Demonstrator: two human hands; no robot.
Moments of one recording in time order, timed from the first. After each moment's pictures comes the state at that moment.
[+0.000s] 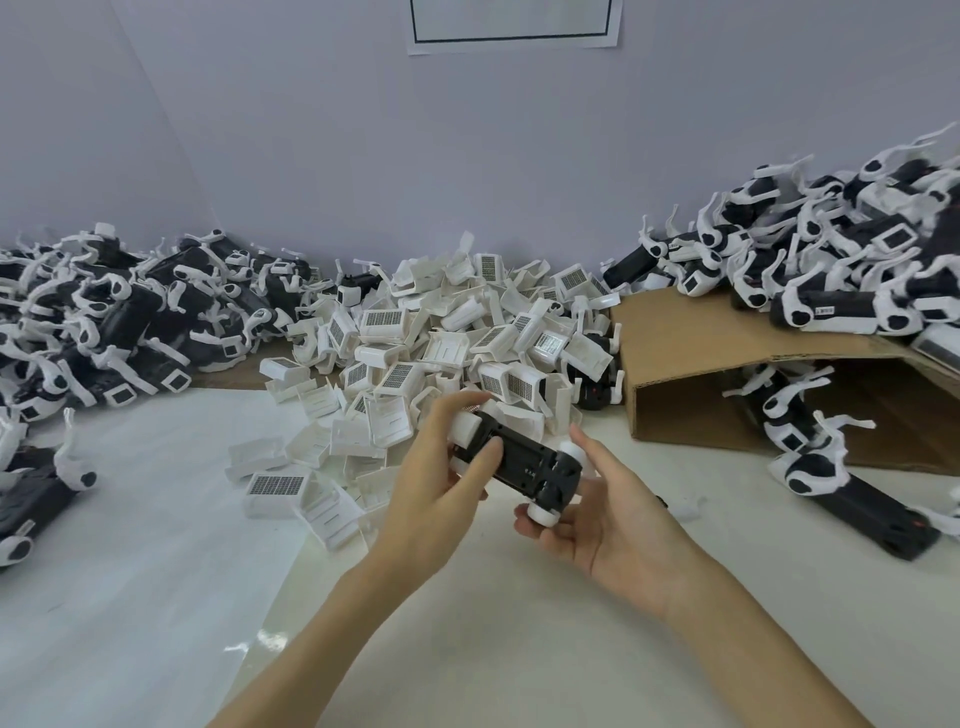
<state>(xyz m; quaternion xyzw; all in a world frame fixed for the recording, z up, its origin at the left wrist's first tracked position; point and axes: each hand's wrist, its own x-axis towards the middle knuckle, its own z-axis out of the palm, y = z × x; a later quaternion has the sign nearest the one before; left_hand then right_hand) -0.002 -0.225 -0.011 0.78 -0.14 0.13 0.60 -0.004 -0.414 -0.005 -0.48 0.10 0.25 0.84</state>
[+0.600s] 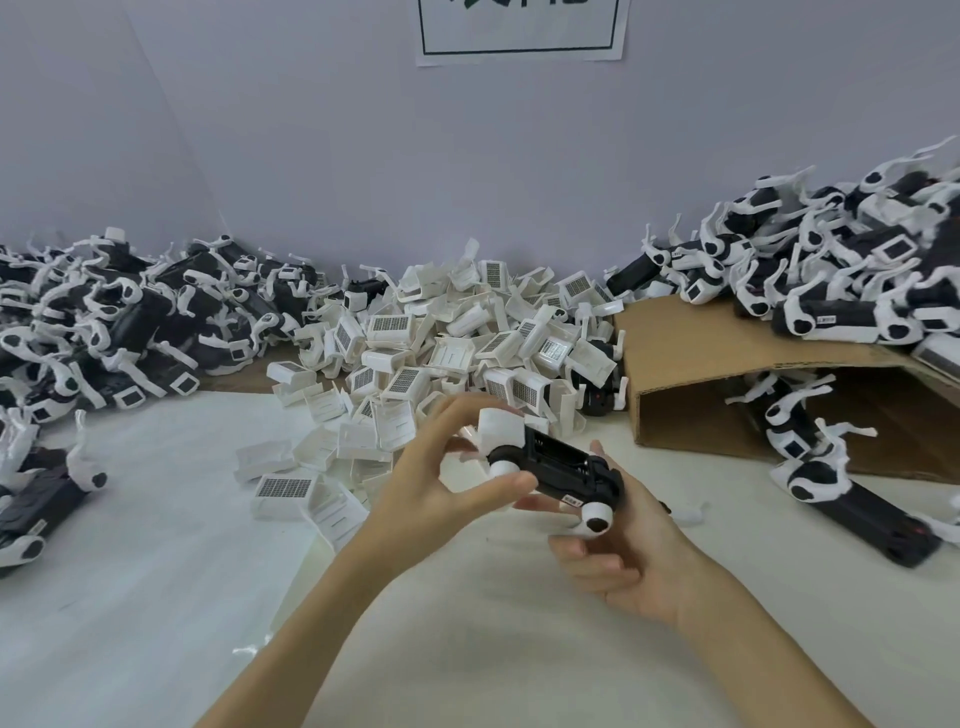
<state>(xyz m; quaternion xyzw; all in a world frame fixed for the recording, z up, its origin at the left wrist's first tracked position) 0.001 -0.207 0.003 0.76 -0.24 0.12 0.59 -0.003 -0.427 -0.012 -0.48 0.09 0.33 0.81</state>
